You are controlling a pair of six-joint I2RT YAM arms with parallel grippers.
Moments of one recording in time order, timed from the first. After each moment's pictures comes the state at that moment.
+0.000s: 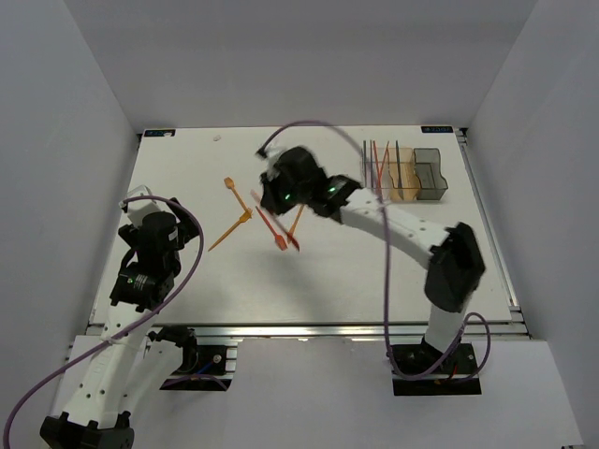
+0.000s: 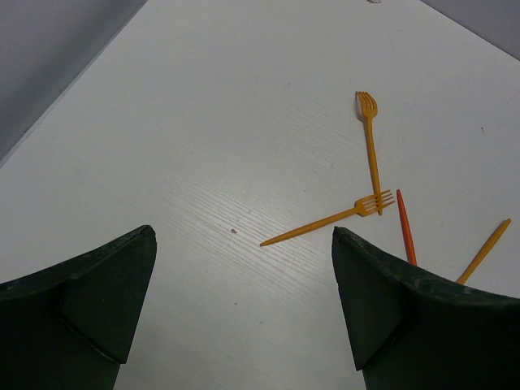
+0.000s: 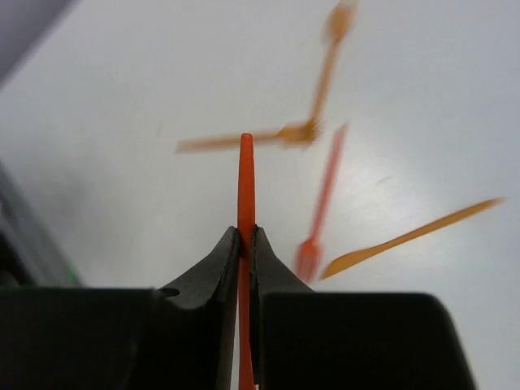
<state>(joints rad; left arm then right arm) -0.24 0.69 0.78 -0.56 -0.59 -0.48 0.92 1.84 1.62 -0.39 -0.13 0.19</state>
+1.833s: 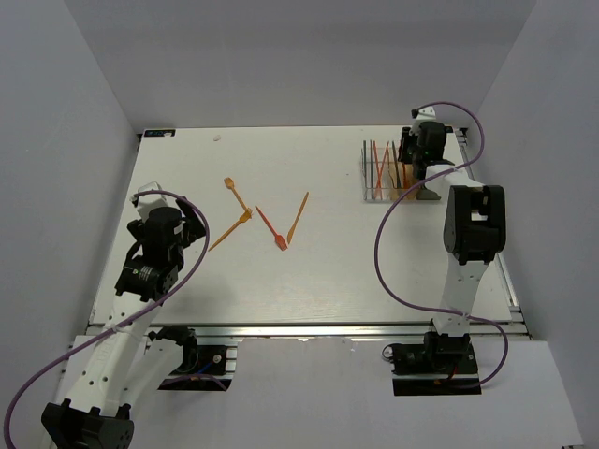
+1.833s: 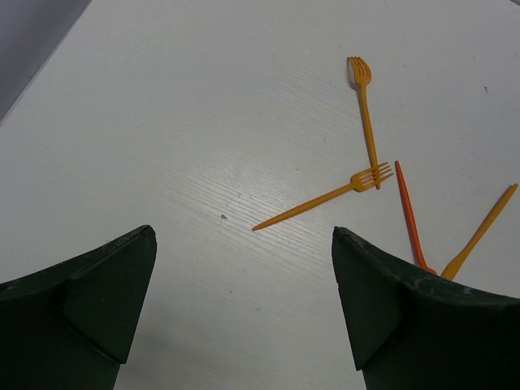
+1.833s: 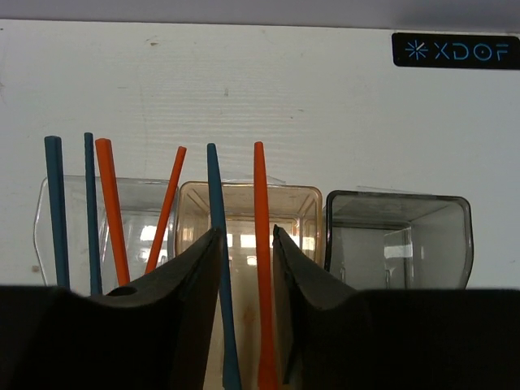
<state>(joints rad) -0.25 0.75 0.78 -0.55 -0.51 -0.46 0.05 2.09 1.48 0.20 -0.04 0.00</state>
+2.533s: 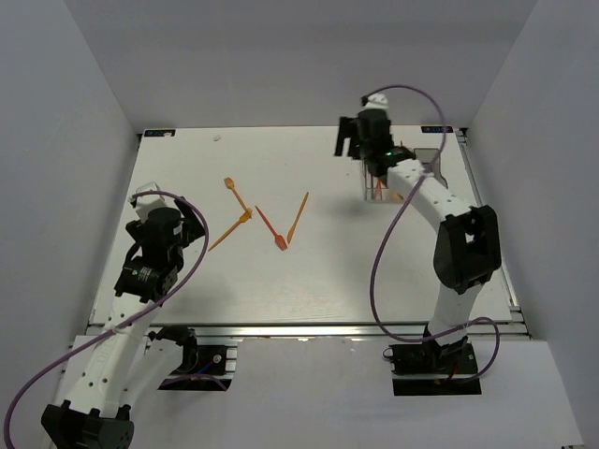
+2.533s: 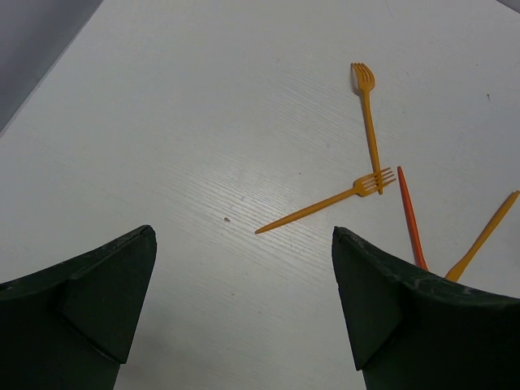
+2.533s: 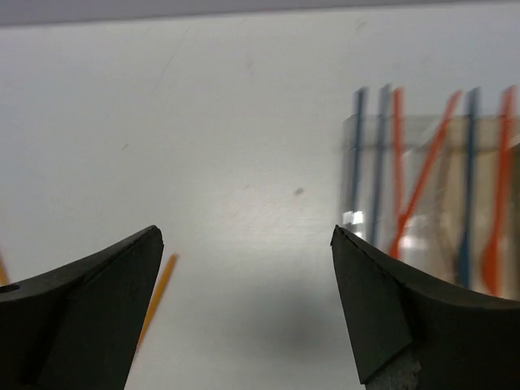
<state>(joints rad) -0.25 0.74 0.78 -0.55 -0.53 -0.46 0.40 1.85 1.59 -0.19 0.23 0.25</state>
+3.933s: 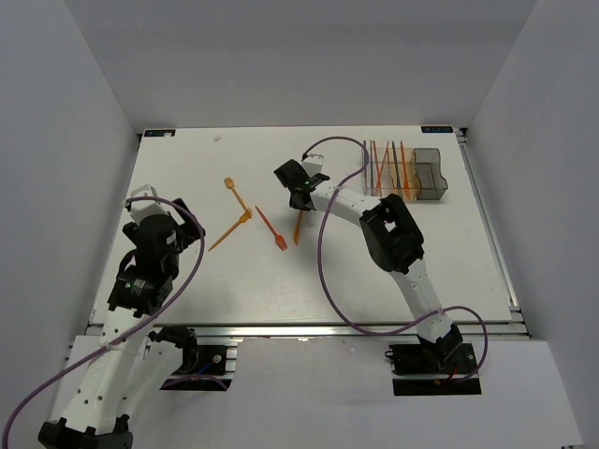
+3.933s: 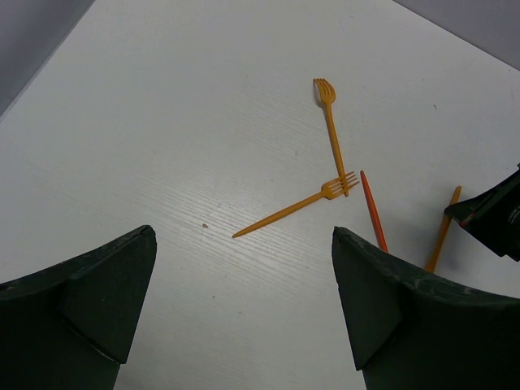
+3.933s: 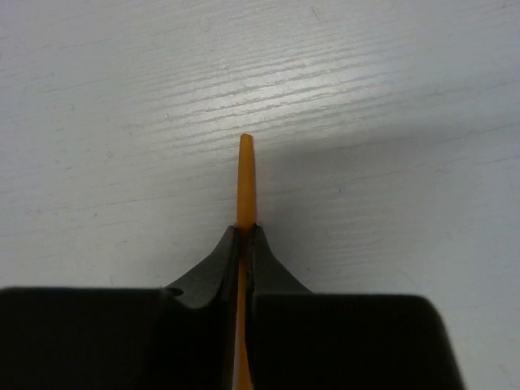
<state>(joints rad) -0.26 0.66 0.78 -0.55 -0.49 -0.46 0.76 2.34 1.87 -0.52 0.48 0.76</state>
